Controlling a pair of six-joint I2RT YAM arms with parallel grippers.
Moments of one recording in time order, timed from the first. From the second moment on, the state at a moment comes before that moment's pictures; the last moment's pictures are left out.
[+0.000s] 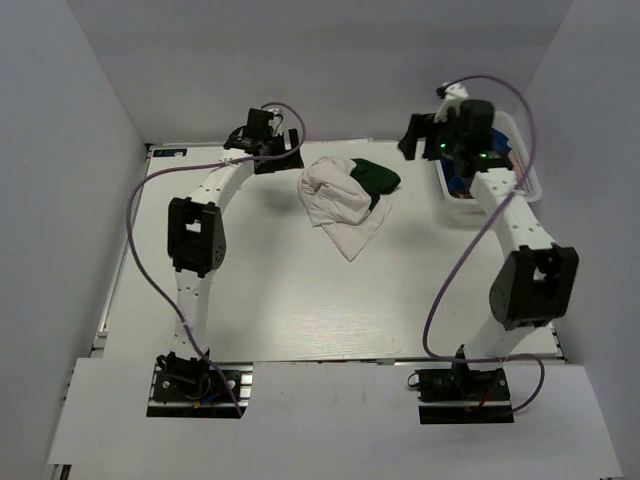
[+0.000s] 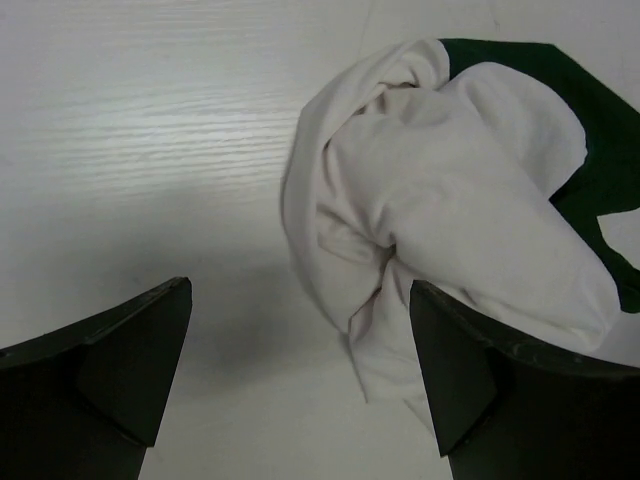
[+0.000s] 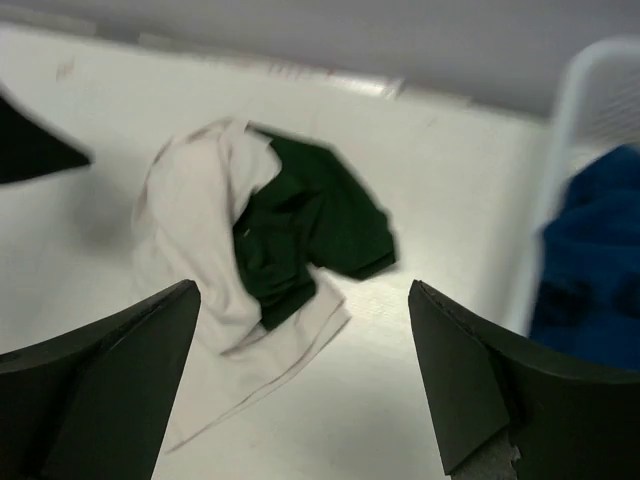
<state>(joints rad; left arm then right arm) -0.28 2.23 2.01 -0.55 0.12 -0.35 0.11 1.65 1.56 -0.27 -0.29 0.05</state>
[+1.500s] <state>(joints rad) -0.37 1.42 1.28 -0.05 -0.06 -0.30 0.39 1.41 1.50 -0.34 -0.25 0.01</state>
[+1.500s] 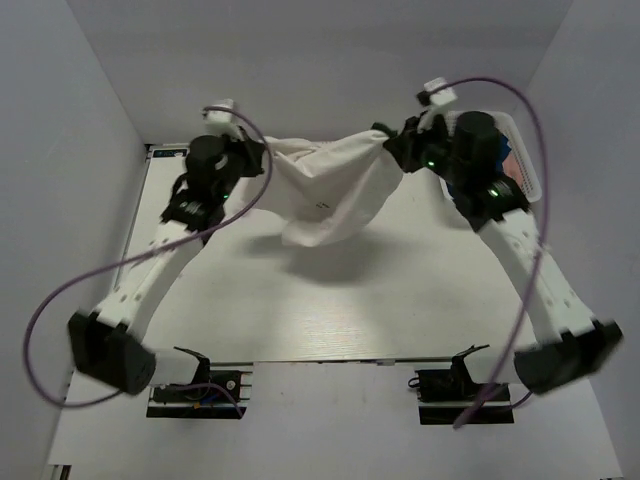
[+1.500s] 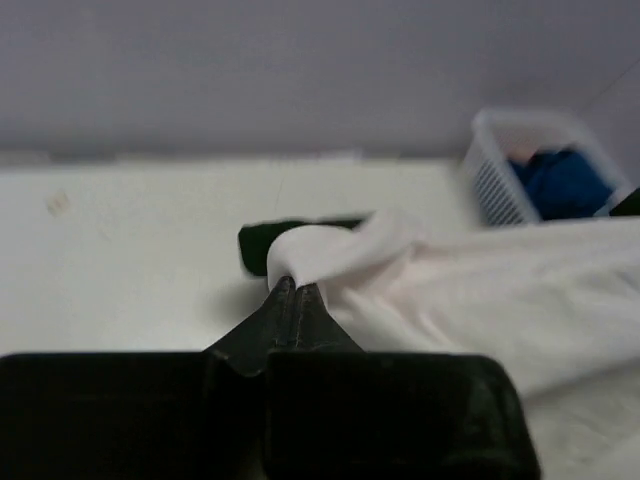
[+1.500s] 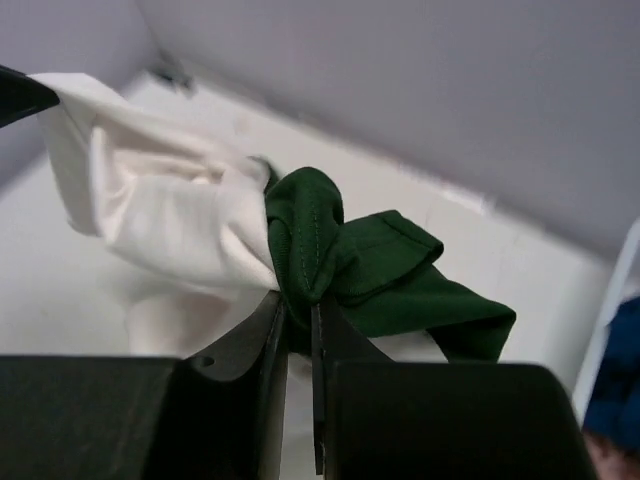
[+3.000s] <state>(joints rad) -0.27 1.56 1.19 -0.69 -0.44 -0.71 0.46 1.31 1.02 -0.37 -0.02 0.23</state>
